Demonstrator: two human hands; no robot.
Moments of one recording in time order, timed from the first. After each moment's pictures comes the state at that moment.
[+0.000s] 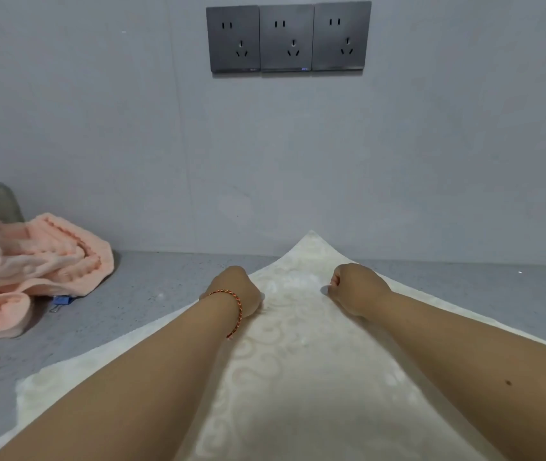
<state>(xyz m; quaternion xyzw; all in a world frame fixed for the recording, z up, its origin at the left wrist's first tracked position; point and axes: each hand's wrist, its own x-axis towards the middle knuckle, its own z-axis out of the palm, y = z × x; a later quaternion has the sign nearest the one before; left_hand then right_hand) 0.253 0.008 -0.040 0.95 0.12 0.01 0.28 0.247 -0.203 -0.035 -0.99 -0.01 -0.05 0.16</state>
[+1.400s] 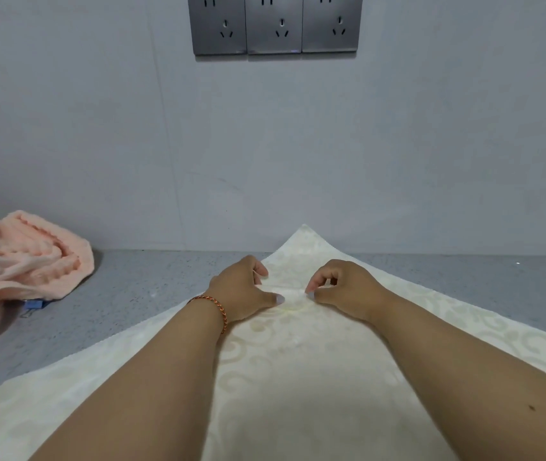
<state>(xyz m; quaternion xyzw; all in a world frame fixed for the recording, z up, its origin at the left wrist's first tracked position) 0.251 0.005 -0.046 0.94 -0.10 0.04 0.33 0.237 -0.205 -0.046 -0.91 -0.11 -0.05 0.39</state>
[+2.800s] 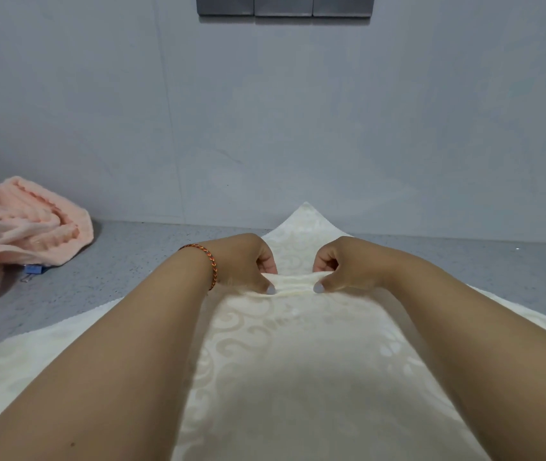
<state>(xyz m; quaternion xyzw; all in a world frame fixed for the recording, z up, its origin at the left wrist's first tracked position) 0.228 0.008 -0.006 0.96 -0.21 -0.09 0.18 0.224 -0.209 -0.013 -0.96 -0.18 0.07 0.22</state>
